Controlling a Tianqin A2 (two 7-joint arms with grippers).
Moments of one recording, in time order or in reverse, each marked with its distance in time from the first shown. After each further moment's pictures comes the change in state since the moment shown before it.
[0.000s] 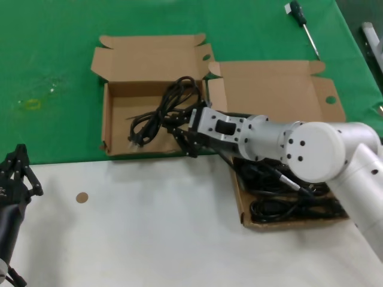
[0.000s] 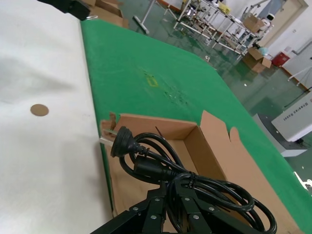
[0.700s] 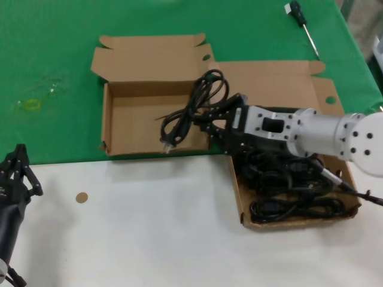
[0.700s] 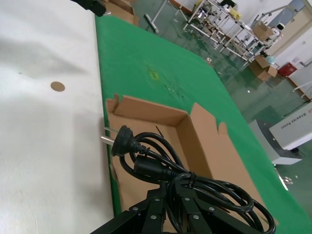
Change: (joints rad) left arm 0.000 0.000 0.000 0.000 0.000 0.000 0.000; right arm -0.036 0.233 0.021 0.167 0.182 -0.078 -0.083
